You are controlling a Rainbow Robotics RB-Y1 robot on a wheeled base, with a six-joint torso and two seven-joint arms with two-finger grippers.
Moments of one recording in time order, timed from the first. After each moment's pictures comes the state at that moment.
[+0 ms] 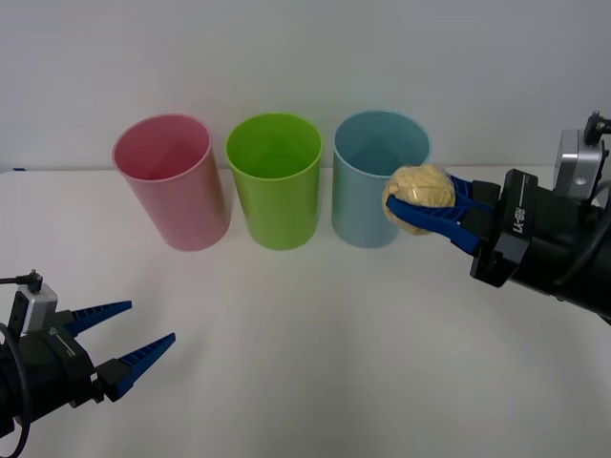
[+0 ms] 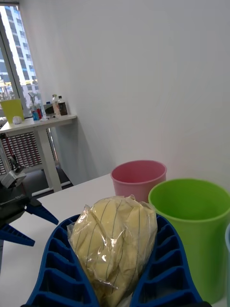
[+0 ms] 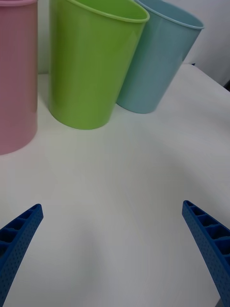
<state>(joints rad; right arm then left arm) -0.04 -0.40 -0.21 -2.12 1.28 -1.09 -0.57 0.42 0.39 0.34 -2.08 -1.57 -1.09 0.65</state>
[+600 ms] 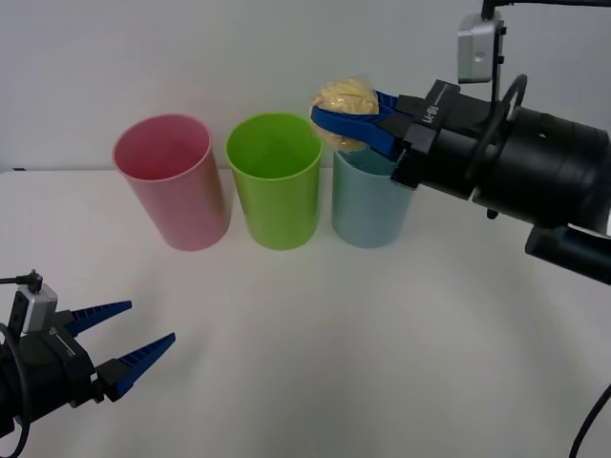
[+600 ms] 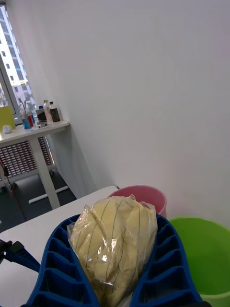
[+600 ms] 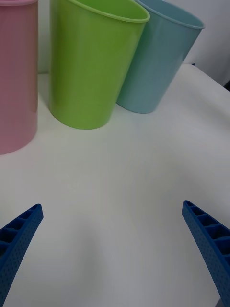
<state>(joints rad) -0.38 -0.46 0.04 -2.07 1.59 -0.86 -0.97 0.42 0.39 0.34 -2.08 -1.57 -1.09 0.65</state>
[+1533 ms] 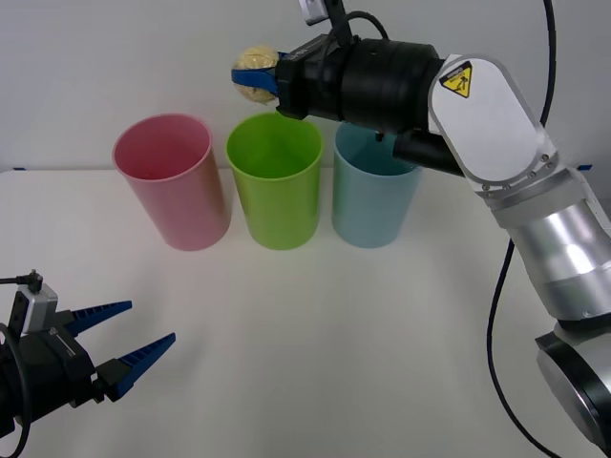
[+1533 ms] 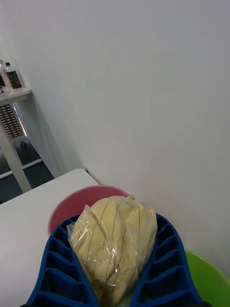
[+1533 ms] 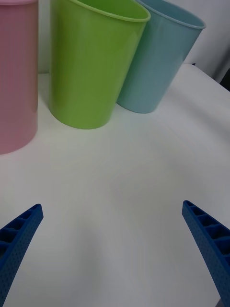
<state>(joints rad) -0.87 -0.31 0.25 -1.50 1.94 -0.79 -1.09 0.42 0.39 0.34 -2.08 -1.57 -1.09 0.65</state>
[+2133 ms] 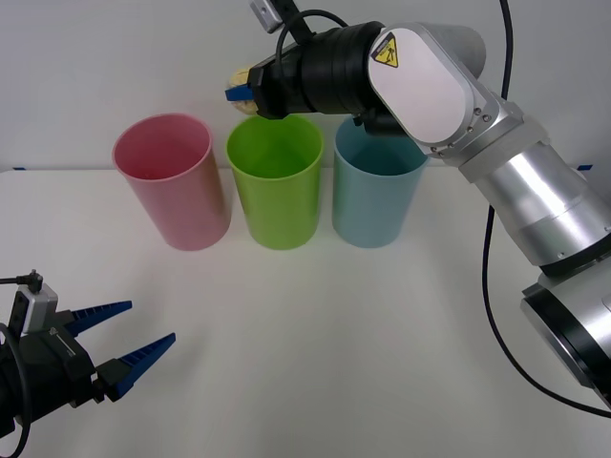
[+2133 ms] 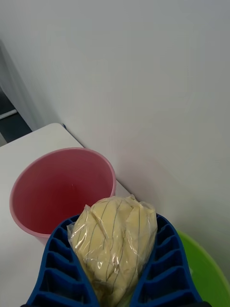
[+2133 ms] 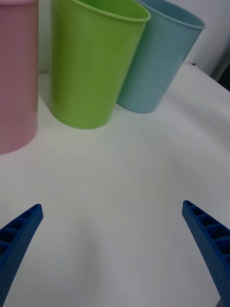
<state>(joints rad) -1.07 -0.31 0.37 -1.29 2.12 -0.86 -1.23 0.42 0.39 0.34 -2.08 -1.57 -1.09 0.65</state>
